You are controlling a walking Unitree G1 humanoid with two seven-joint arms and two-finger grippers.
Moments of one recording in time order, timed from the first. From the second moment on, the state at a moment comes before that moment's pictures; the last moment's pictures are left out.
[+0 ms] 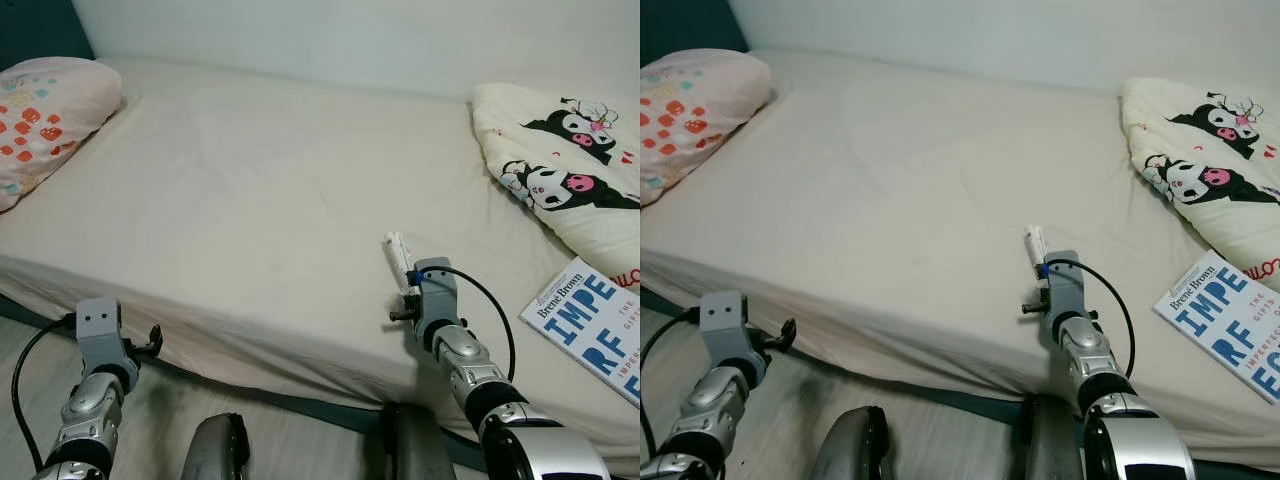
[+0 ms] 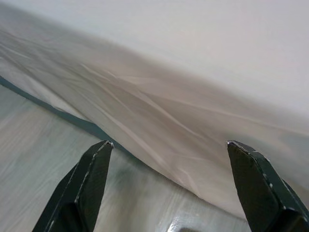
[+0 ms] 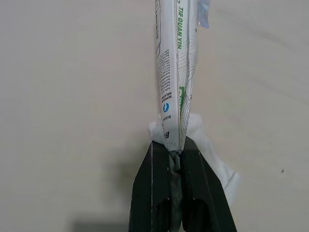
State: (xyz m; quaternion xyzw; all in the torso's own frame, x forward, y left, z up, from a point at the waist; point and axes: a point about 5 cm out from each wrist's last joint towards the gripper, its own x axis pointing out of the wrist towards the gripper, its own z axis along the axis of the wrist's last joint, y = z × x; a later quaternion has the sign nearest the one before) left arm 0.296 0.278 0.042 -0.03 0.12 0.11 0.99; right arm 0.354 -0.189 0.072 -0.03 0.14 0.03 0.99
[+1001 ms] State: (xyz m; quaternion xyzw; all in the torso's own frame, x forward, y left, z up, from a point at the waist) left arm 0.331 0.246 0.065 -0.09 0.09 0.05 0.99; right arm 0.342 -0.151 0.084 0.13 0.03 0.16 0.98
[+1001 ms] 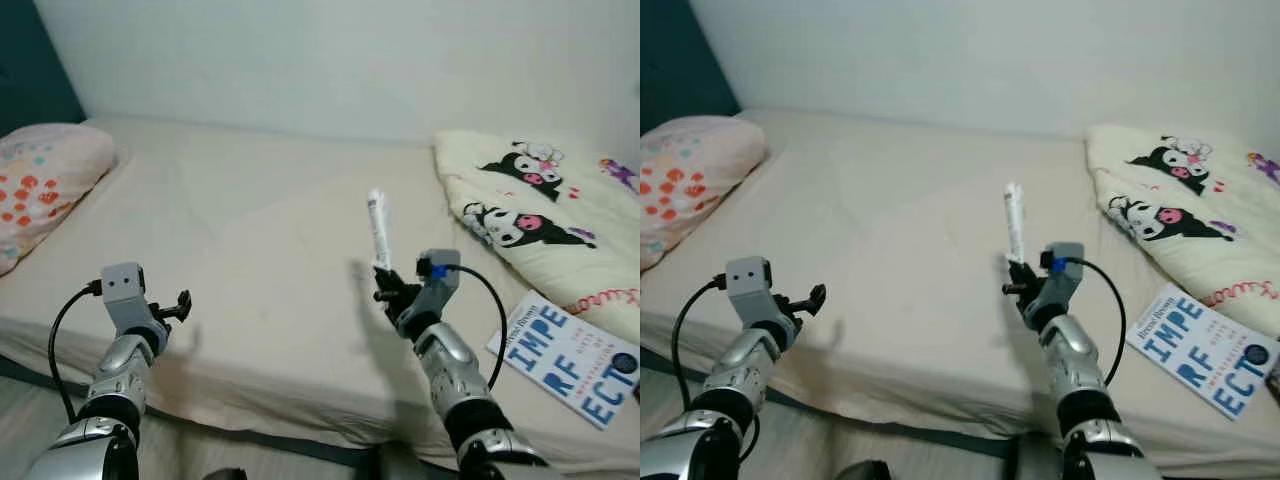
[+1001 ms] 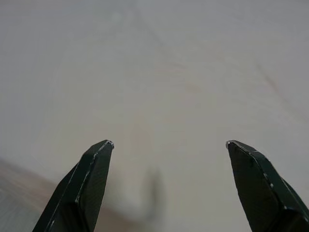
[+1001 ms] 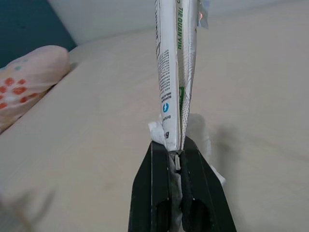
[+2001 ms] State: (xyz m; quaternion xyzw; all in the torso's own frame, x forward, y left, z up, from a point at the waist) left arm 0.149 0.254 -0.084 -0.02 0.47 0.10 0.88; right arm 0.173 -0.198 -0.082 0.18 0.39 -0.02 0.90
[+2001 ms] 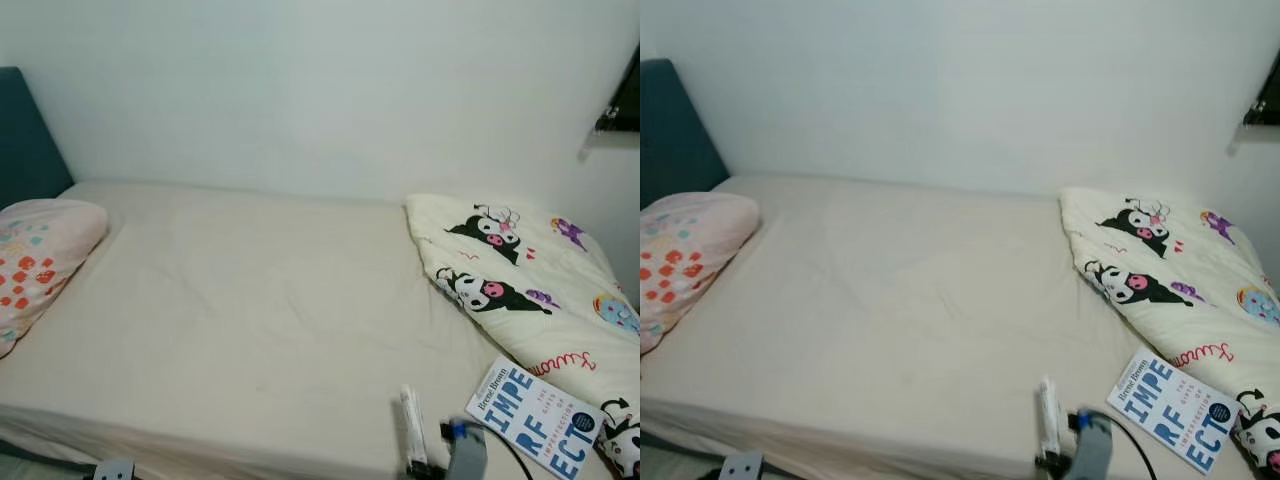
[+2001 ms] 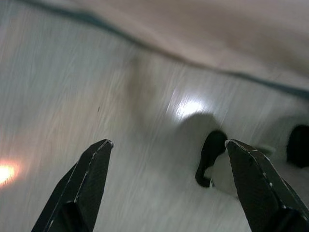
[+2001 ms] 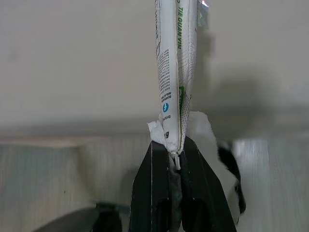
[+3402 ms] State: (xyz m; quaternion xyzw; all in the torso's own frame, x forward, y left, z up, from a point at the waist) left arm 0.163 0.232 -0.085 0.00 0.48 0.07 0.88; right arm 0.199 -0.196 -0.069 0.13 0.37 -0.01 0.92
